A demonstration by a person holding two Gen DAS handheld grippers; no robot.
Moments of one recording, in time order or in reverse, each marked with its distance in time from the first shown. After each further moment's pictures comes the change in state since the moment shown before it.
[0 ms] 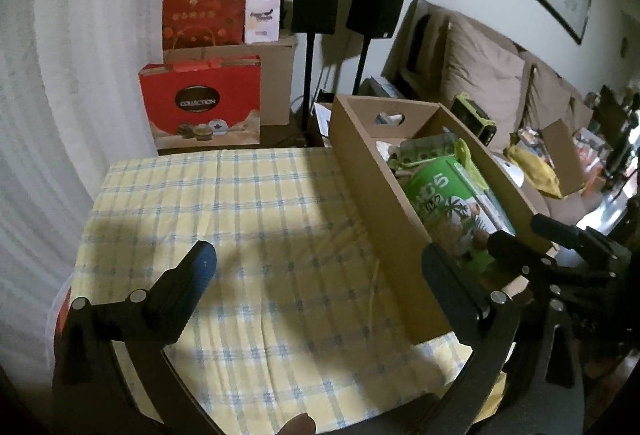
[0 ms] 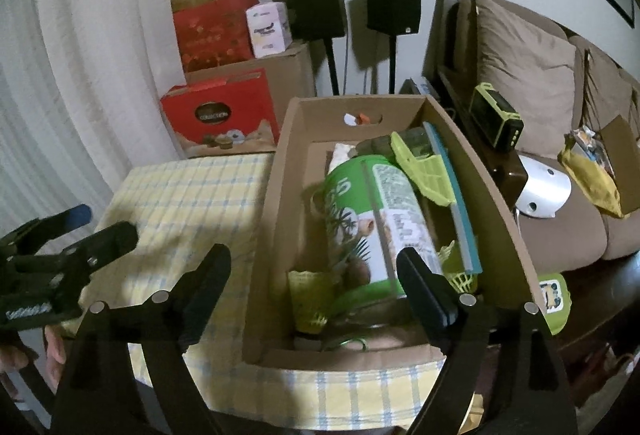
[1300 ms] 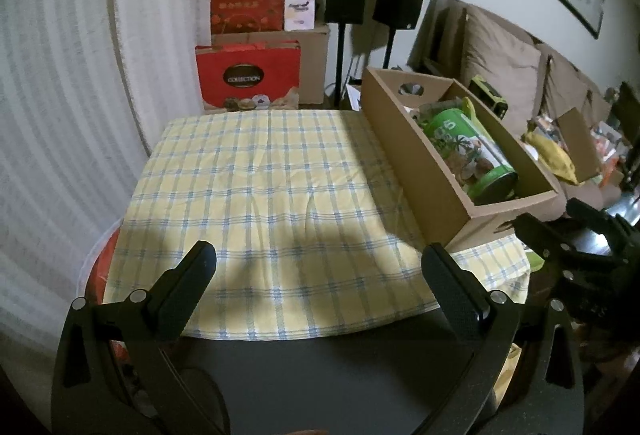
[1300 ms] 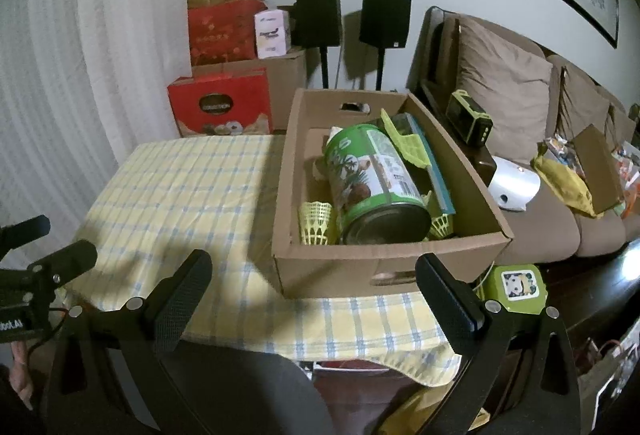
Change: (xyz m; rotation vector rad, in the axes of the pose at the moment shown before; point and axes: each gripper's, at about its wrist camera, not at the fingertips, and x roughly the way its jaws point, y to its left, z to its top) left arm -0.075 0.012 -0.076 -0.018 0.010 0.106; right arm -0.065 0.033 -0.070 -0.048 -0.057 -0.082
